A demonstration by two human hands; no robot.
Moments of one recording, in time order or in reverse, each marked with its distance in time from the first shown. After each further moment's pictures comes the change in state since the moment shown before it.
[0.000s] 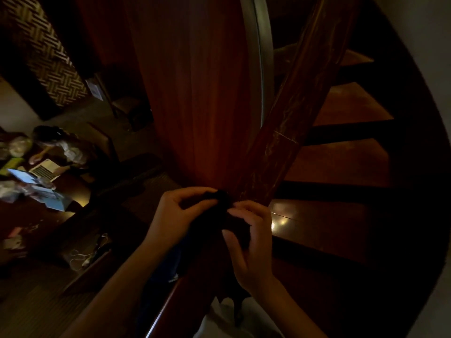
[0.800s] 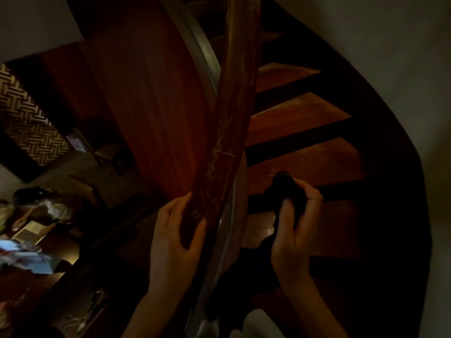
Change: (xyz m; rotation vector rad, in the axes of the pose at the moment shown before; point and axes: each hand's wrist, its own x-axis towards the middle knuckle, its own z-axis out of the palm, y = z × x) left_hand -0.023 0.008 0.078 0.658 0.189 0.348; right_hand 0.043 -0.009 -0.110 0.053 0.470 0.084
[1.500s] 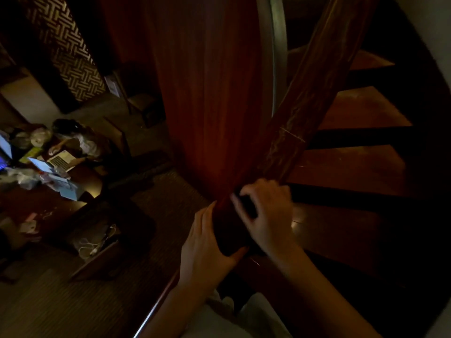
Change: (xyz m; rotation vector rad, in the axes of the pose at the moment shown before) left_hand -0.049 -0.051 0.014 0.137 -0.163 -0.291; right_hand -0.028 0.047 0.083 -0.533 -0.514 -0.576
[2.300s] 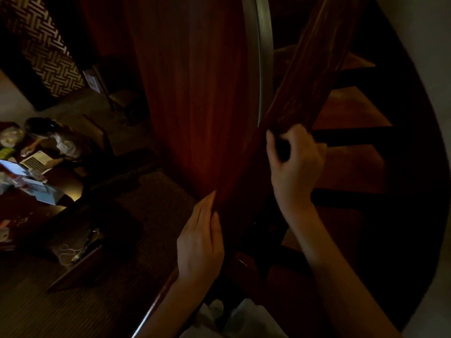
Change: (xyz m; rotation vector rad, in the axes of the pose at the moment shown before) left_hand 0.036 0.026 0.003 -0.117 0.219 0.124; right_hand 0.087 0.049 -0.021 -0.190 0.225 0.310
